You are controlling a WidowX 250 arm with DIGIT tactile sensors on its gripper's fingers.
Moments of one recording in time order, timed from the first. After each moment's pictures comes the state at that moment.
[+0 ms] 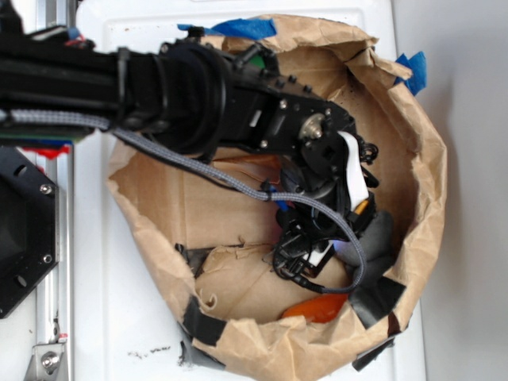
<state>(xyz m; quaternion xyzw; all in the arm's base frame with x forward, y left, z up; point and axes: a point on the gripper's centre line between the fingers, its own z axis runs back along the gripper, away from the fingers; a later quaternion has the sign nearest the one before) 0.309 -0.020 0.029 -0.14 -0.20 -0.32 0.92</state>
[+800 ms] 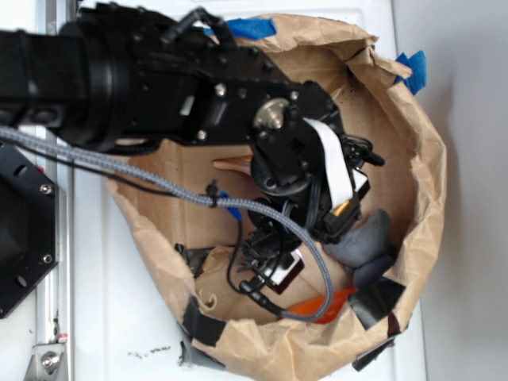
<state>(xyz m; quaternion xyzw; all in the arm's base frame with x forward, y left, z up) 0.293 -0.015 0.077 -0.10 -0.21 -0.35 0.91</state>
